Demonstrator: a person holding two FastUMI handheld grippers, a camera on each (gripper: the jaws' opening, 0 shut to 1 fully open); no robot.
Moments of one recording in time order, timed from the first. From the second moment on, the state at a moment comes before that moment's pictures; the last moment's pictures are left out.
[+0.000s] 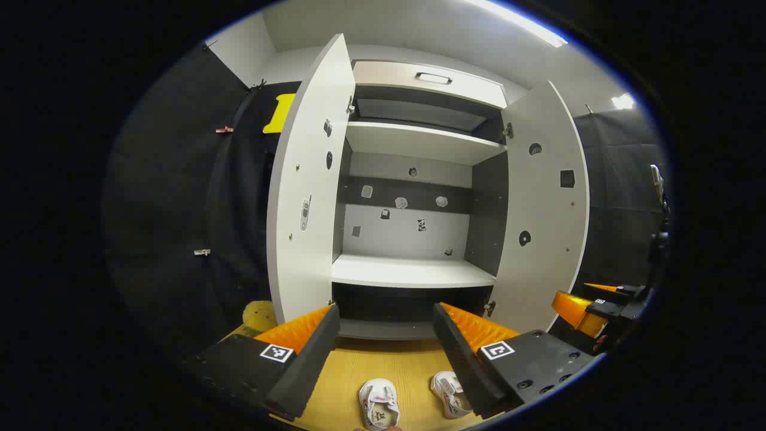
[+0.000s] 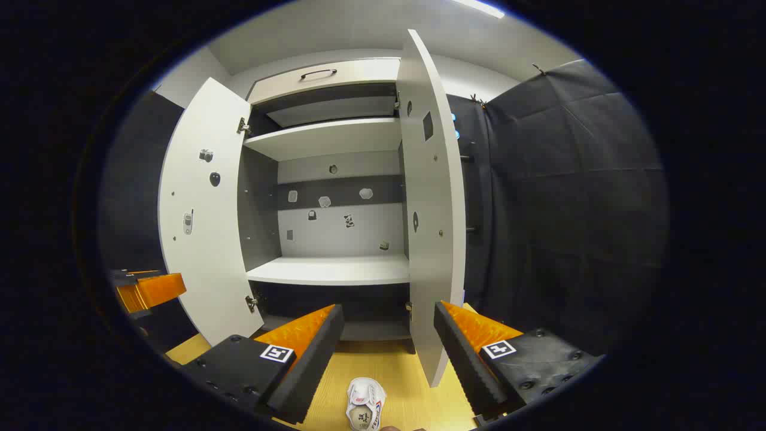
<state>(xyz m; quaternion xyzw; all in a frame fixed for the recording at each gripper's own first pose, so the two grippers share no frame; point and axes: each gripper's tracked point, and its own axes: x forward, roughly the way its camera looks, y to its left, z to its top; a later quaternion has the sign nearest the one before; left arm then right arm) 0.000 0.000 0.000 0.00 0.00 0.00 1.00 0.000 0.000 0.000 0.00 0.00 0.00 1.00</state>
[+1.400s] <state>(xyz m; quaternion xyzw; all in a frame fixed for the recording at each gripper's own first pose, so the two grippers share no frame) 0.014 0.035 -0.050 0.03 0.05 -0.06 1.00 0.002 0.082 -0.066 -0.03 0.10 0.03 0.99</state>
